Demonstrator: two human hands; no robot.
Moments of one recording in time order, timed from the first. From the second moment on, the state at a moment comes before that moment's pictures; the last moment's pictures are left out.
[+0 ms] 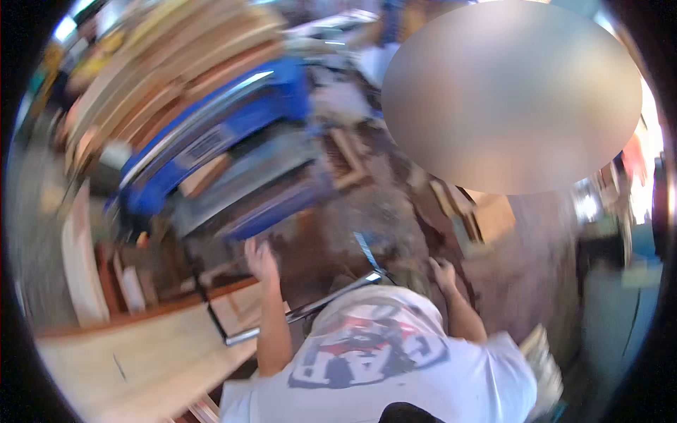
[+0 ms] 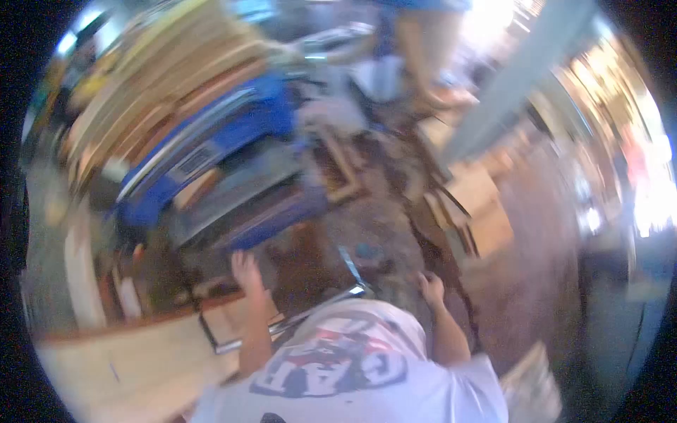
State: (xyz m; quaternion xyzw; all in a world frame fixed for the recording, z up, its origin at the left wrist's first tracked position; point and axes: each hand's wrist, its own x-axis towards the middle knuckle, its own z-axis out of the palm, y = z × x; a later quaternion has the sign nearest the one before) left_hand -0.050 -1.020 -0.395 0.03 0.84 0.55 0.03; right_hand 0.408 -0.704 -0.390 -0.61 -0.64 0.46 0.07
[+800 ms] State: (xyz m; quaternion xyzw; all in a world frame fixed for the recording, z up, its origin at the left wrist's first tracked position) left_hand 0.260 -0.875 -0.232 0.08 0.97 0.19 0.14; right_hand 0.457 -0.275 -0.486 -0.69 -0.44 0.55 0.17
